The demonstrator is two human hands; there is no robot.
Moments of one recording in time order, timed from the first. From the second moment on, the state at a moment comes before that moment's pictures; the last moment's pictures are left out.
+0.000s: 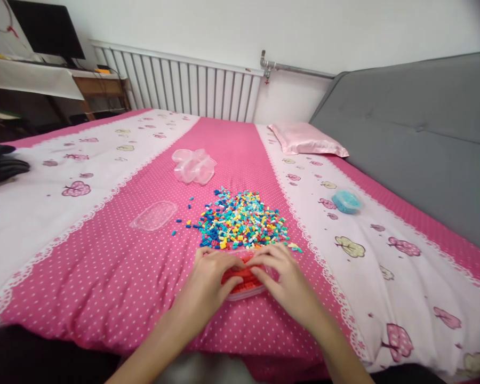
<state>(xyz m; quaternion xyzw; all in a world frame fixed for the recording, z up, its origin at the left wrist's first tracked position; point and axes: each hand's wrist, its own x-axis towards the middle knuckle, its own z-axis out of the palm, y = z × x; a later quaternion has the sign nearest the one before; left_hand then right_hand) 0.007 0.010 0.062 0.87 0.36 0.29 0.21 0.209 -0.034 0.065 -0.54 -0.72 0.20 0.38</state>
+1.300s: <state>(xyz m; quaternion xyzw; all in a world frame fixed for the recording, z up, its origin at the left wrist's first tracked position) -0.010 0.011 0.091 0.90 0.37 0.12 0.18 0.206 -0.042 0.079 -0.56 -0.75 0.19 0.28</state>
